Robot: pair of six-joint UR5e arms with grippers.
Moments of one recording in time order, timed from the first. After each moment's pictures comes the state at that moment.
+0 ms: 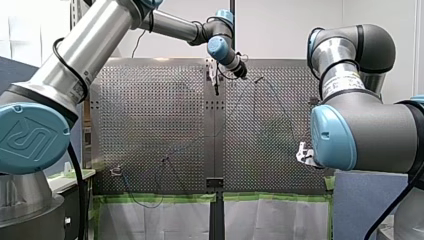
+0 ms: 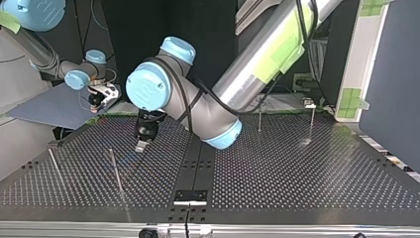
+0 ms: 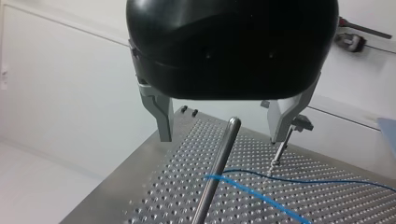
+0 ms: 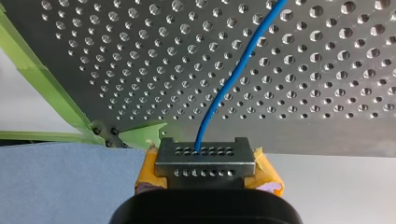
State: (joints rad) left arm -0.71 -2.11 -0.94 -3.37 -1.75 -1.89; right arm 1.60 -0.66 1.51 -0.54 1.58 1.73
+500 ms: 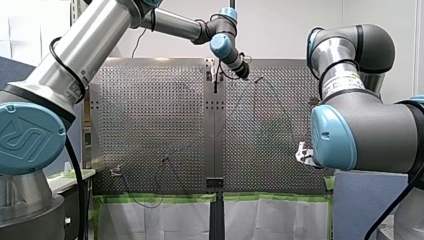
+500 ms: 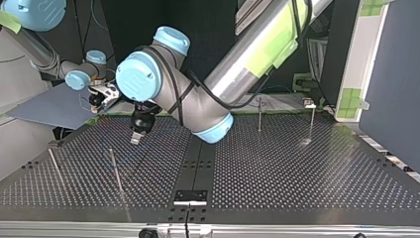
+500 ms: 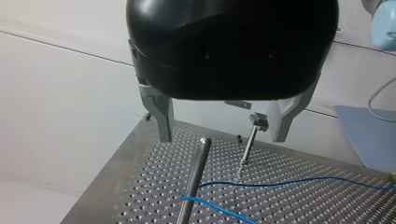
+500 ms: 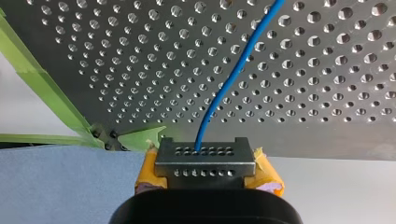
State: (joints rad) left arm -0.74 -2.11 -0.94 -3.40 -1.79 -1.75; right arm 1.60 -0.66 1.50 -0.54 1.58 1.73
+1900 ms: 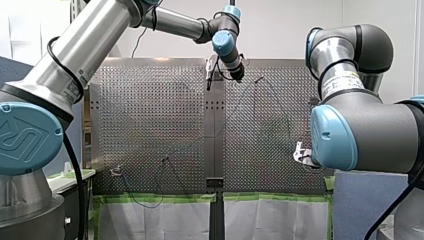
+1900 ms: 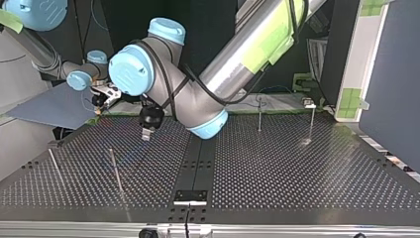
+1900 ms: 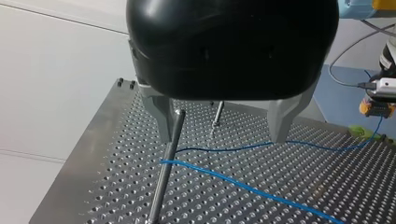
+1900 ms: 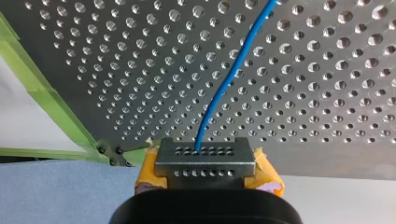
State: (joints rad) left arm -0.77 -2.11 -0.94 -3.48 -1.95 -1.68; right arm 1.61 -0.66 1.50 -0.53 1.55 1.73
